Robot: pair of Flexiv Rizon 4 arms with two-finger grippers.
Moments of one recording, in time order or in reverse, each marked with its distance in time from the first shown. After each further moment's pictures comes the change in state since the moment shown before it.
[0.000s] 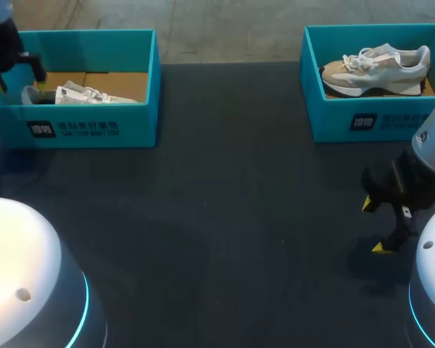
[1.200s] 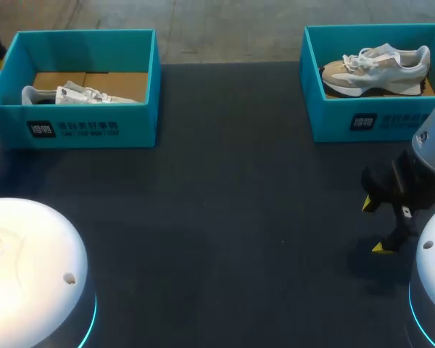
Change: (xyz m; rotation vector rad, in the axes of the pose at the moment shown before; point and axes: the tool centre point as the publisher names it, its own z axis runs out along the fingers) left arm 0.020 -0.090 -0.135 -0.066 0.051 0.097; right arm 0.000 0.000 0.000 0.000 0.000 0.000
